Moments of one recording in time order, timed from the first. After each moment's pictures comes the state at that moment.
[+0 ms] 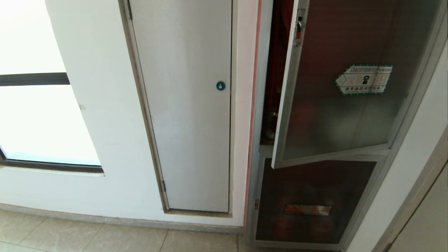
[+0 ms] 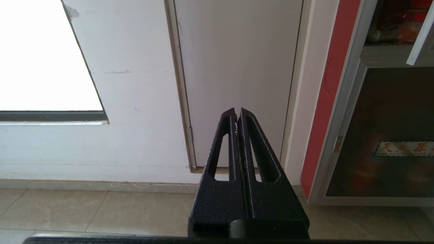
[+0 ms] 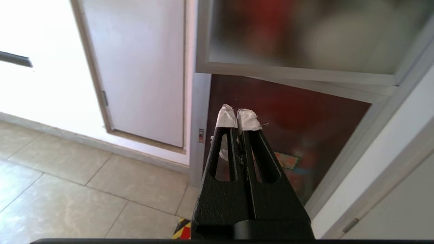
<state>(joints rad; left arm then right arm) -0.02 0.00 0.00 -0.07 -0.02 0.02 -0.02 0.25 -0.43 0.22 0.19 -0.07</state>
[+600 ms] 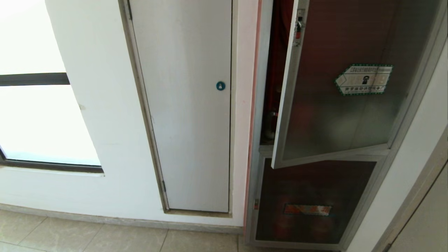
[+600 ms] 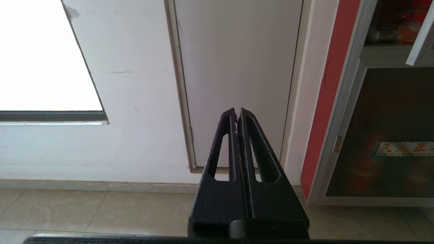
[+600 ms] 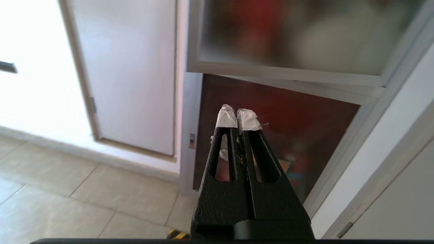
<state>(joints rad) -0.02 0.00 0.00 -0.07 -0.02 0.02 0.01 0.08 -0.28 0.17 0.13 -0.09</state>
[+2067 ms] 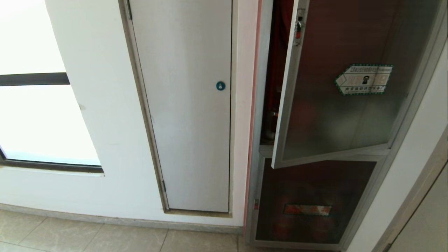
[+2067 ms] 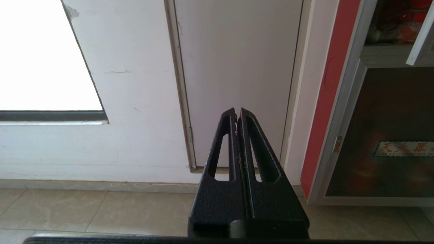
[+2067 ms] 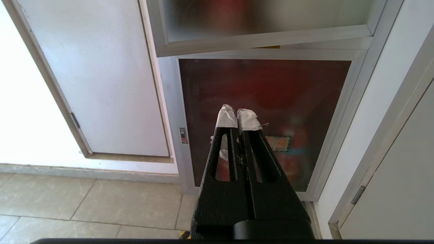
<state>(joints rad) -0.02 0.00 0.00 -0.07 -0.02 0.02 0.01 0.00 0.00 0.00 -0.01 0.04</state>
